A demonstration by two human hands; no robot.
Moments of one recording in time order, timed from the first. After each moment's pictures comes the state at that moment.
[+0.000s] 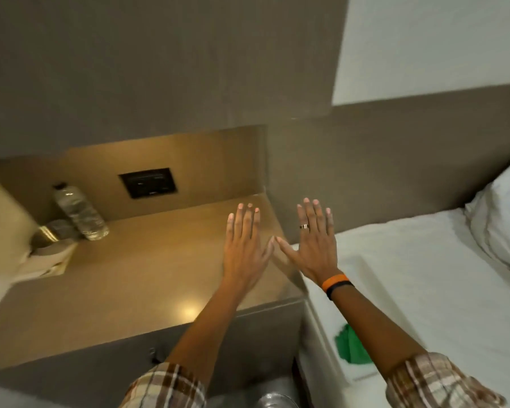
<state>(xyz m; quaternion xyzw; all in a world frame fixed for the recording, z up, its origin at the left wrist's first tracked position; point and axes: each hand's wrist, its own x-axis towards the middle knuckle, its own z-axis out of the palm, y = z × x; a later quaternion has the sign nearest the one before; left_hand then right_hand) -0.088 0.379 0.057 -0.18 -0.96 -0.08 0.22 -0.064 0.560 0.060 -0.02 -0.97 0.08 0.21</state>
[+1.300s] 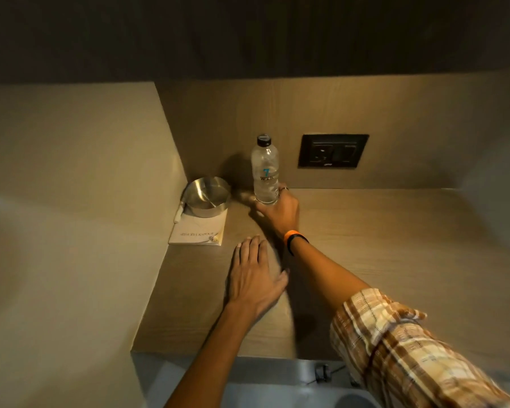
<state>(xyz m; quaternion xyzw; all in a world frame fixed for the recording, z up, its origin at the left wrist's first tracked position) -0.132 -0.036 -0.056 -0.02 -0.99 -0.11 0.05 -0.269 0.045 -0.007 -0.01 -0.86 0.50 0.06</state>
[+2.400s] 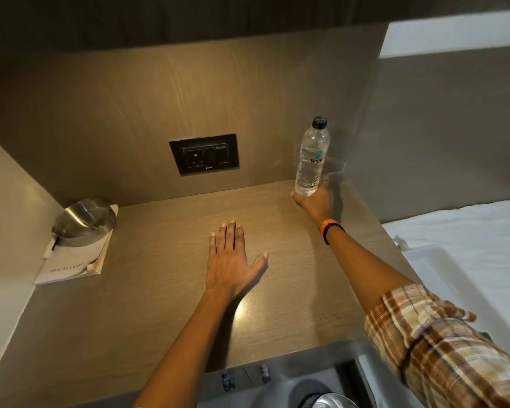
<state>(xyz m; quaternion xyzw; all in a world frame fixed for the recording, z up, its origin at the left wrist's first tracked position) -0.185 0.143 -0.064 -0.09 -0.99 -0.14 0.03 -0.279 0.374 -0.008 -0.21 -0.83 0.51 0.11</state>
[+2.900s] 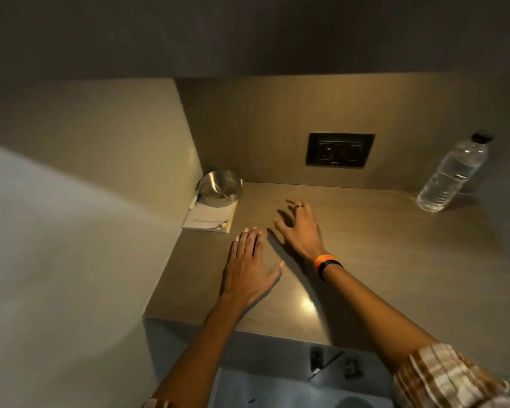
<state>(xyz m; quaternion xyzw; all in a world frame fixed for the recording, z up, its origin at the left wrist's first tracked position) -0.113 -0.052 -0.060 0.01 -0.99 -0.13 0.07 -0.213 0.093 -0.016 0.11 -0.90 0.43 0.02</state>
